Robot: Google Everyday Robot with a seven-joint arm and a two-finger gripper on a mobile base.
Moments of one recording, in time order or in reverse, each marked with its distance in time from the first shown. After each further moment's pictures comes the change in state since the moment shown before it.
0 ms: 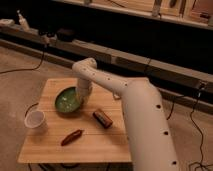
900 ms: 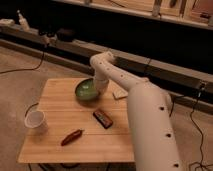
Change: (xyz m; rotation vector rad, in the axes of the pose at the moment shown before) arm 0.097 0.077 -0.020 -0.020 0.109 0.273
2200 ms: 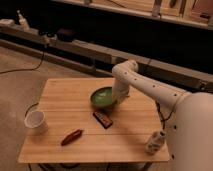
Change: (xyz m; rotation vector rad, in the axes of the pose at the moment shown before) arm -0.006 0.136 -0.025 0.029 0.028 0.269
